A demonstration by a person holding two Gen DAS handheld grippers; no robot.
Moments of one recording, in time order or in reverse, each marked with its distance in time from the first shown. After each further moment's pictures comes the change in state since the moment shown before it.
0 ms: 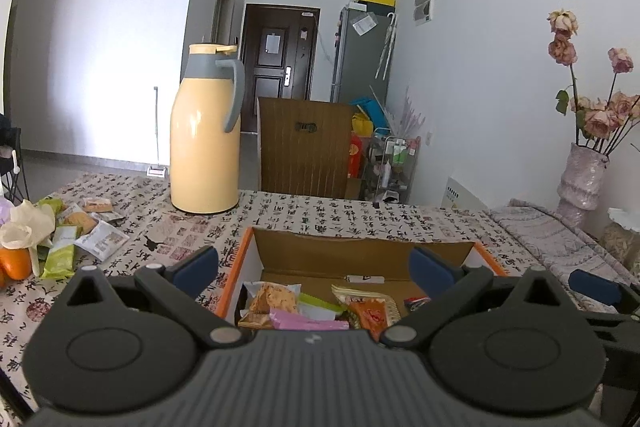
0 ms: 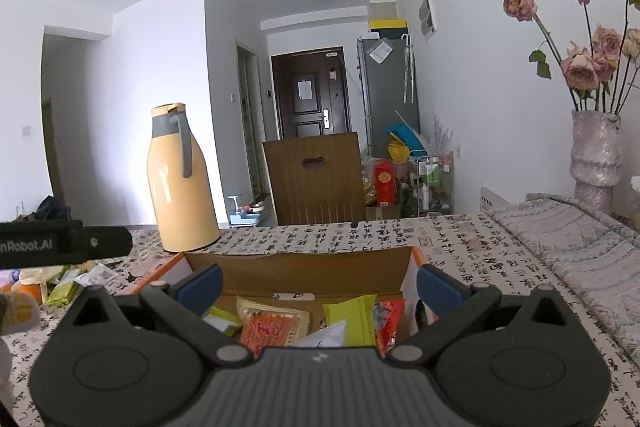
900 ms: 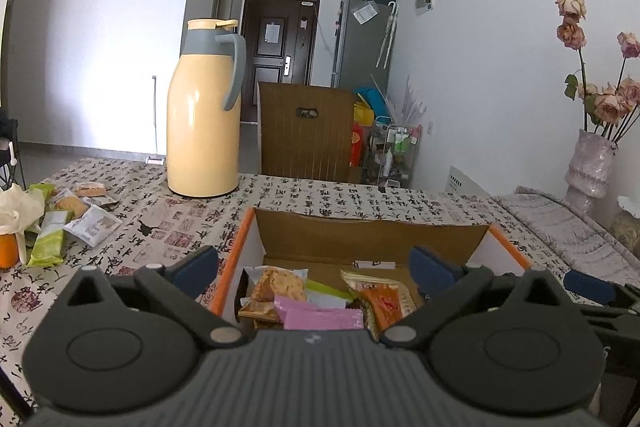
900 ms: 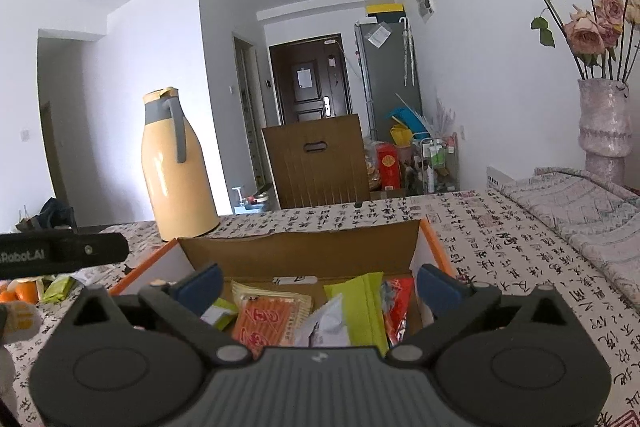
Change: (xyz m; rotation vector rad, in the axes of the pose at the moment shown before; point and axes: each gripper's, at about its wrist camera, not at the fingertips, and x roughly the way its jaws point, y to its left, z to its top) left arm 0.032 0.008 -0.016 -0.002 0.033 -0.001; right arm 0.032 -0.009 -0.019 0.042 0.041 0.018
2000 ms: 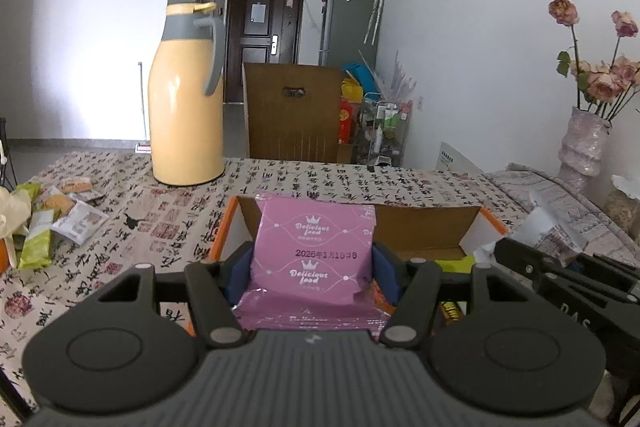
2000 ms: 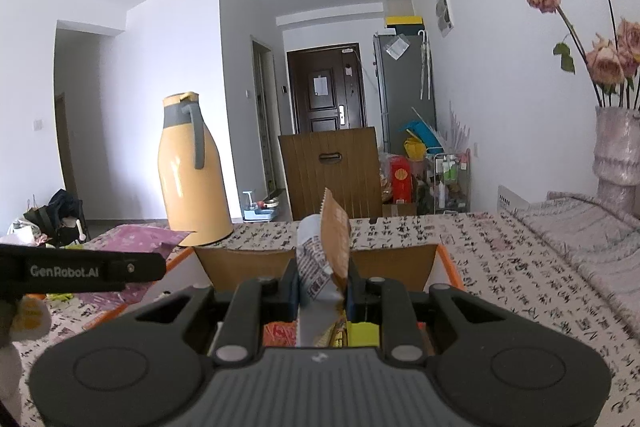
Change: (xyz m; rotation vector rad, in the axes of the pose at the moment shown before) left arm 0.014 -0.008 0.005 0.032 0.073 -0.027; right arm -0.002 0.014 0.010 -0.056 -0.025 0.032
